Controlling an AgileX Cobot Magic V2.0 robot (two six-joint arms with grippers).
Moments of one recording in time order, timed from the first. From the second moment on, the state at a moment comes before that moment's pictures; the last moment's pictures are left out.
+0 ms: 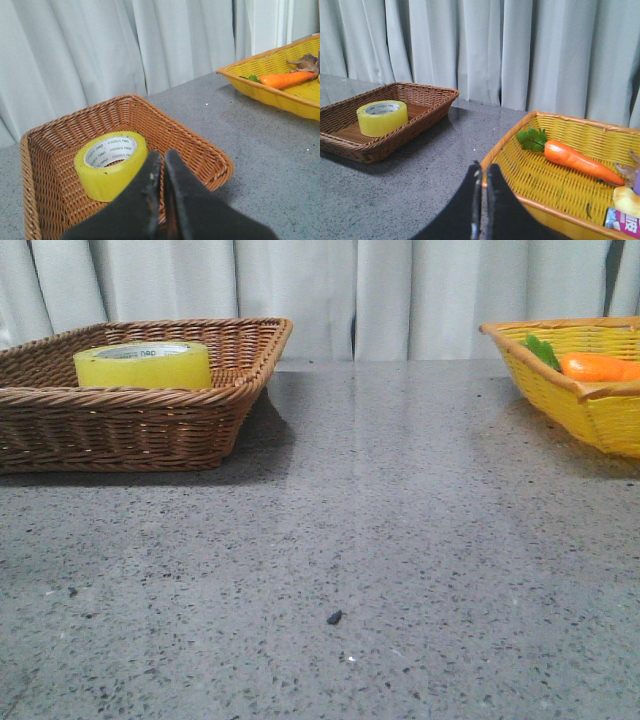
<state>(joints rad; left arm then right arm) -0.59 0.51 -0.48 0.20 0.15 -0.08 0.56 -0.01 -0.56 -0.34 0.69 0.22</state>
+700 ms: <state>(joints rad) -0.51 0.42 -0.43 0.22 0.14 -0.08 0.56 -0.01 -0.56 -0.34 0.69 0.22</state>
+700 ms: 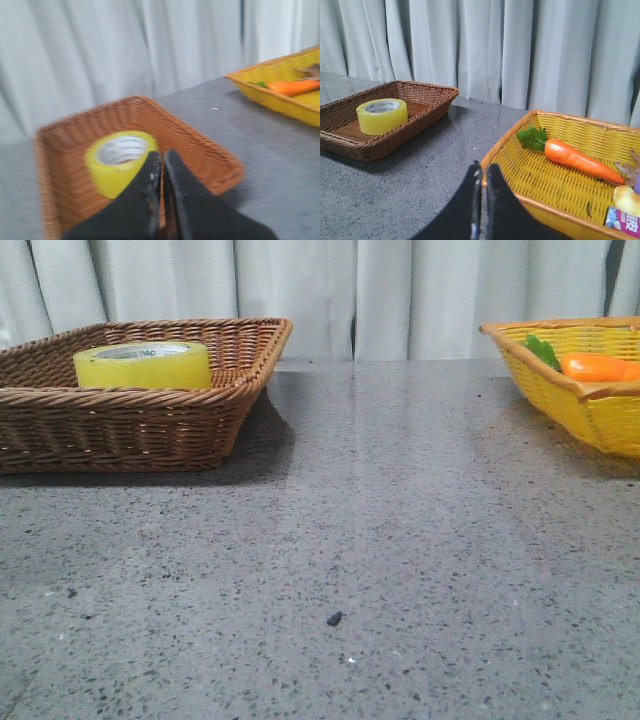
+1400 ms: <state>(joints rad) -0.16 -0.01 0.00 -0.07 0.30 -0.08 0.56 -0.01 -0.56 -0.34 0.69 0.22</state>
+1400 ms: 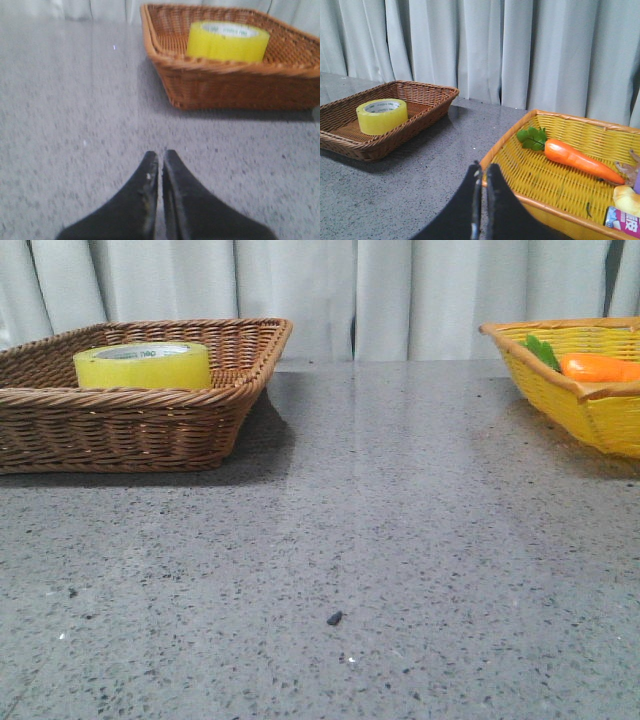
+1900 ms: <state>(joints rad) -0.16 -0.01 0.00 -0.08 0.34 -0.08 0.56 -0.01 -0.56 -0.34 0.69 0.22</state>
